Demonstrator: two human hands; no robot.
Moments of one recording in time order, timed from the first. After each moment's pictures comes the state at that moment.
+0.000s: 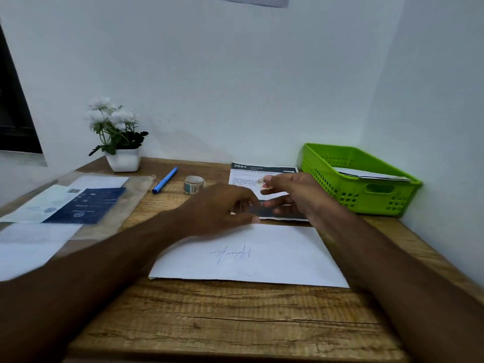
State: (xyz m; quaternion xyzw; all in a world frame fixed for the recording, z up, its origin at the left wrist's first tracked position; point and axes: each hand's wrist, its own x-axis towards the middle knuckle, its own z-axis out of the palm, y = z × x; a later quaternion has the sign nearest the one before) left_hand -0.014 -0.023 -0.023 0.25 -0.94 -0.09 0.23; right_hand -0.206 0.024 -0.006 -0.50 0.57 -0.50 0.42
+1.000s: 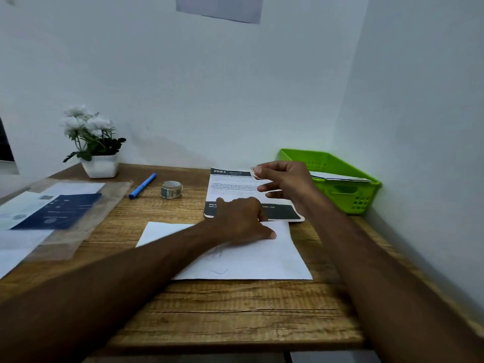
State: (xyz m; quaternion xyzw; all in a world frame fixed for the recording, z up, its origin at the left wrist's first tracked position) left_hand -0.105 0.015 -0.025 0.42 -0.89 -0.10 0.13; right_hand -0.232 0.038 0.016 -0.50 0.57 -0.57 0.33
